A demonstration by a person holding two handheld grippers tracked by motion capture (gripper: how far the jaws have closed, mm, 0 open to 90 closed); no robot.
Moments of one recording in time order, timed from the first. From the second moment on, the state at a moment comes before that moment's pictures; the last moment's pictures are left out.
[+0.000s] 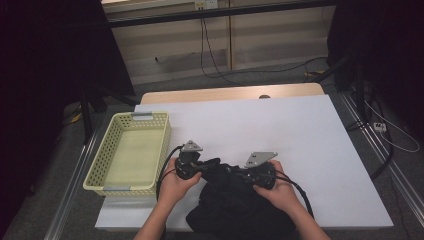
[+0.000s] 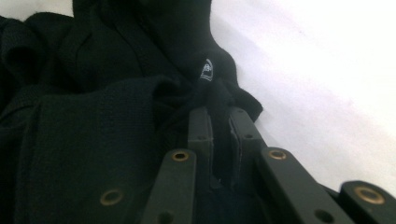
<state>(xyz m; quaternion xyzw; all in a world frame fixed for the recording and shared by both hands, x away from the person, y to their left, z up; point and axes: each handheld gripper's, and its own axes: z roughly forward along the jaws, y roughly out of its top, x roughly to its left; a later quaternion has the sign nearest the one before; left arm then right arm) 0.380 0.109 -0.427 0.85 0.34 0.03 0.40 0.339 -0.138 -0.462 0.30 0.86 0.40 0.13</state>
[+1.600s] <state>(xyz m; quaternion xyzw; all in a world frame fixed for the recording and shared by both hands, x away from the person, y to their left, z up) 0.376 0.118 -0.420 0.84 0.35 0.02 0.41 0.328 -0.117 -0.461 0.22 0.88 0.43 0.07</state>
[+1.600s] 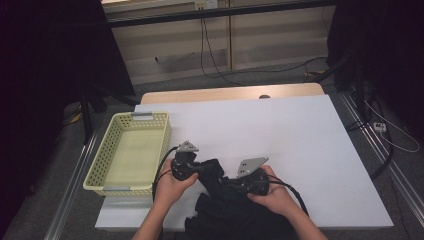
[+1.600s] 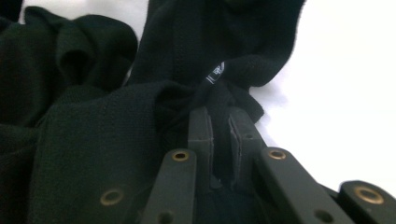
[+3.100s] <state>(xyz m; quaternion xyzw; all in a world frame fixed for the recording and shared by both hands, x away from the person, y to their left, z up) 0.361 0.110 -0.421 0.85 0.33 0.01 0.40 0.313 -0.107 -0.461 0.17 0.88 0.43 0.03</state>
